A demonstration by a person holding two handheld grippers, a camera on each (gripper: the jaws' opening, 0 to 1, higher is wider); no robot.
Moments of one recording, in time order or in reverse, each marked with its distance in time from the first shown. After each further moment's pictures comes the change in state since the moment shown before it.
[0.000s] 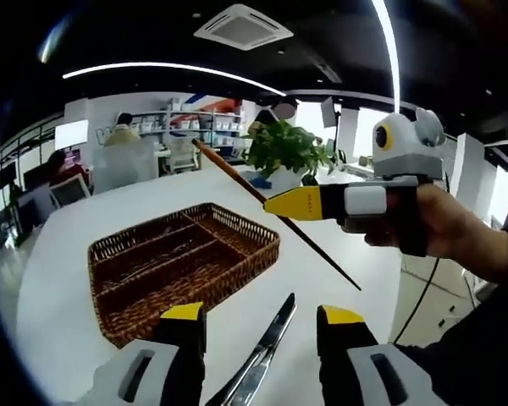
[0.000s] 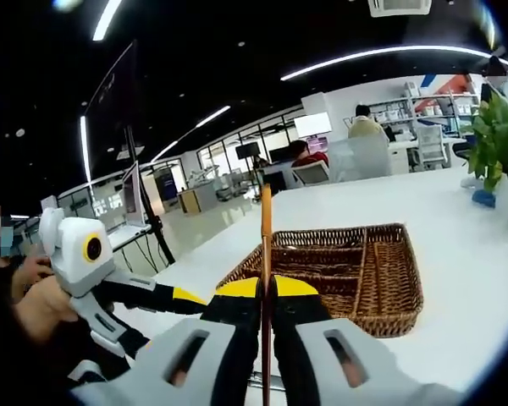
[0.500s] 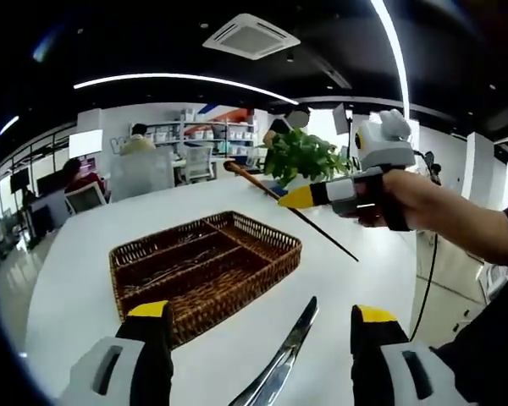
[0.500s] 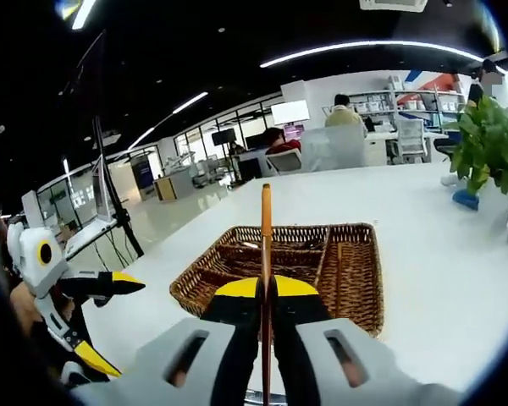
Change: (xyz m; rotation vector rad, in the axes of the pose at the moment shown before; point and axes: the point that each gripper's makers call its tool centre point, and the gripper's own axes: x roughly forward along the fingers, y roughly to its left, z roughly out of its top) left arm -0.012 0.023 0.000 0.003 -0.038 0.069; right arm 0.027 -0.072 0.005 0.010 0.095 -0.137
